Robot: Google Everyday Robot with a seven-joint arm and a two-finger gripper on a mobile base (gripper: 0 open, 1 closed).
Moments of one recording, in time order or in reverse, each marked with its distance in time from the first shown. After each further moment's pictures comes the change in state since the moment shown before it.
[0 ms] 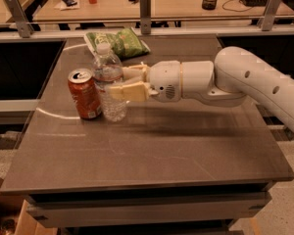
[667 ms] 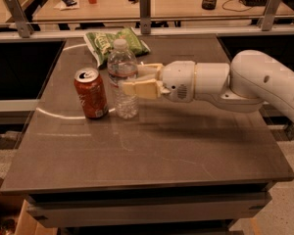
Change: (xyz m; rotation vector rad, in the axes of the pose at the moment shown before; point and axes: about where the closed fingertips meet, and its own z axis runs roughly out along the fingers) arm -0.004 -0.012 -0.032 0.130 -0.009 0.026
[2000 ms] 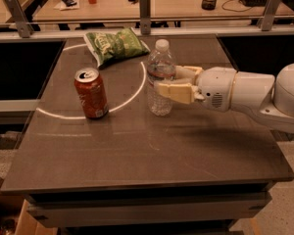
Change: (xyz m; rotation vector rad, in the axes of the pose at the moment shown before) arm 0.017 -0.022 -0.083 0.251 0.037 0.005
